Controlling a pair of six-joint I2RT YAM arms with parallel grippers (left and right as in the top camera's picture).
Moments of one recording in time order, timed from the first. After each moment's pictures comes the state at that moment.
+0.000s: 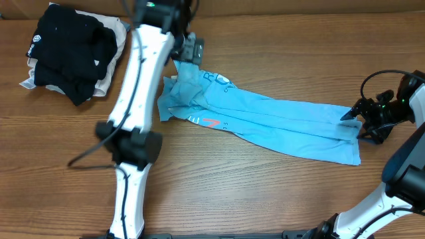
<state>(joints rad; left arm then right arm) -0.31 2.36 2.75 -1.64 -0.11 -0.16 -0.53 1.99 1.46 -1.19 -0.35 0.18</state>
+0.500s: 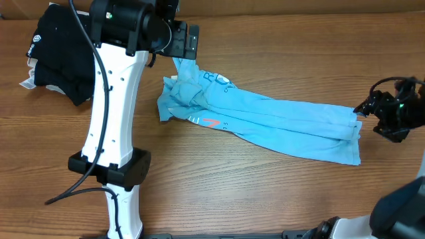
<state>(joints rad) -0.31 2.13 2.78 -1.69 -0.02 -0.16 -0.53 1.63 1.45 -1.28 -0.33 0.11</state>
